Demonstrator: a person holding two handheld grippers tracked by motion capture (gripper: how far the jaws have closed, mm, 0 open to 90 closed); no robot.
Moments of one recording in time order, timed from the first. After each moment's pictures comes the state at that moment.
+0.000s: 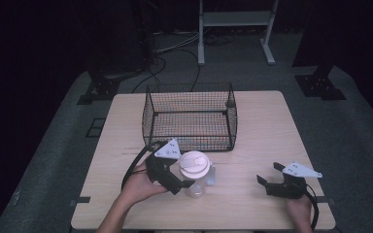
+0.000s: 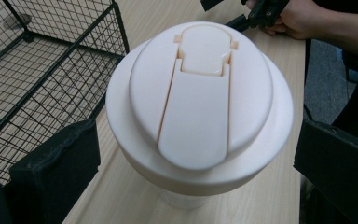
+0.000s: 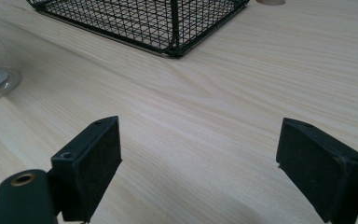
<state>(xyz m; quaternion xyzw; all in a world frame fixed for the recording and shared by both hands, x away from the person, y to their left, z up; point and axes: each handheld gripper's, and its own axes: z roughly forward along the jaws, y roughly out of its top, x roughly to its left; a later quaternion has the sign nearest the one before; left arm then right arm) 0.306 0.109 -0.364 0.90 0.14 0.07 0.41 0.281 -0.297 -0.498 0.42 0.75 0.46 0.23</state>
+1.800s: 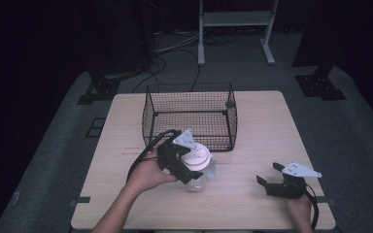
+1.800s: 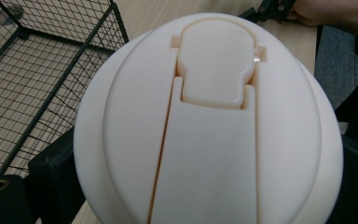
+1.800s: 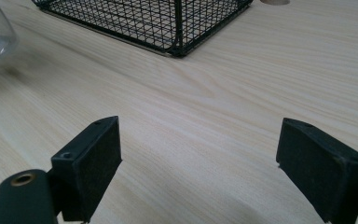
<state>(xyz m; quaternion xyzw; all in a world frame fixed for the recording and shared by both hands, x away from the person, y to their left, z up) 0.324 0.077 -0.336 0.93 0.13 0.06 0.35 0.281 -0.297 -0.498 0.41 0.75 0.46 0.22</state>
